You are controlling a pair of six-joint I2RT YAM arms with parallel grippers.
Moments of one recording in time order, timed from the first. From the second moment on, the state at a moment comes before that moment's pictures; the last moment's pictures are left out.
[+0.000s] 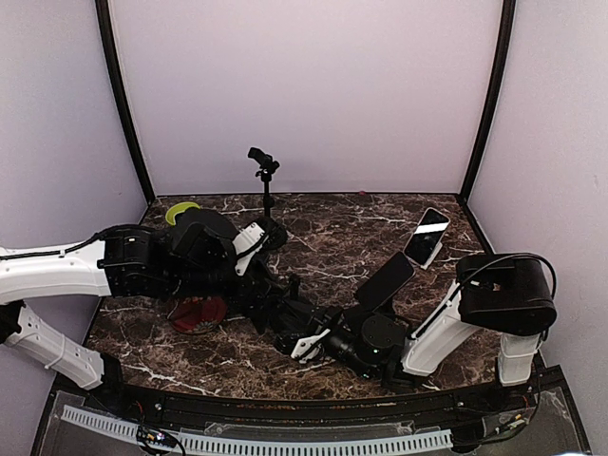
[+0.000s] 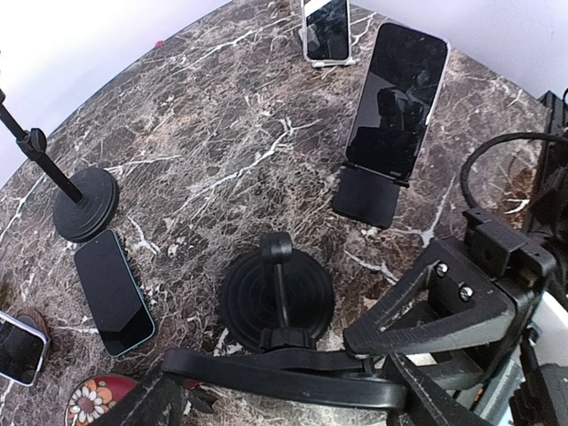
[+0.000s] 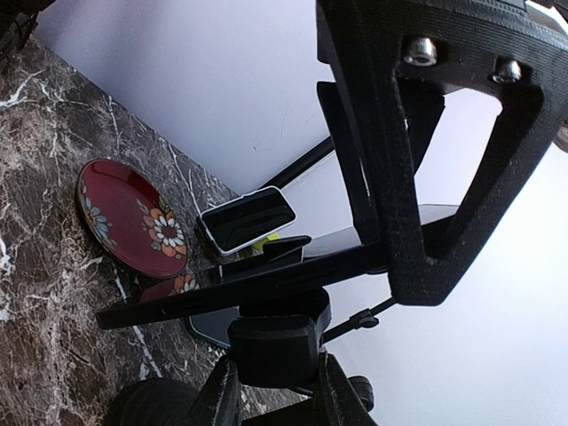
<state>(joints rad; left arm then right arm) -1.12 1.27 1.07 -0.52 -0.28 -0.15 1.36 1.97 0.64 1.43 0.36 -0.97</state>
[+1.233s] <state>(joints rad) -1.06 1.13 0.99 -0.40 0.01 -0.17 1.35 1.99 0.67 1.43 0.33 -0.99</state>
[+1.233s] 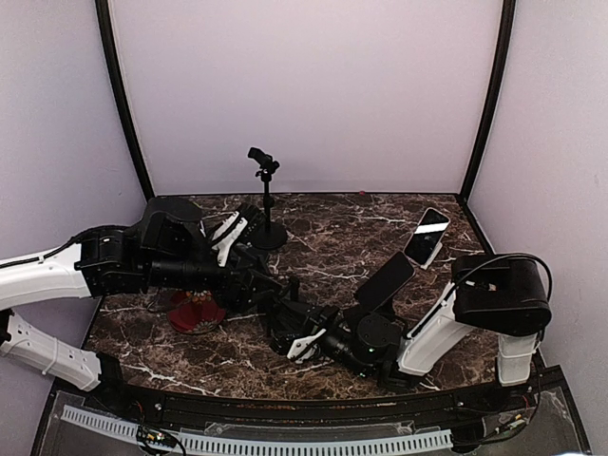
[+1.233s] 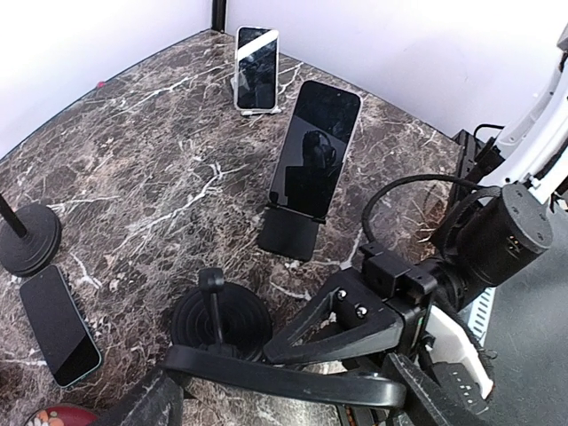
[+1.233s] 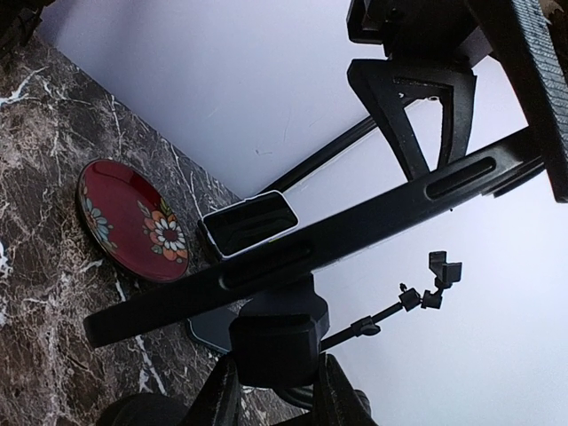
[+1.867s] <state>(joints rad) -1.06 1.12 1.09 -0.54 -0.03 -0.14 1.35 1.99 0.67 1.43 0.34 -1.01</state>
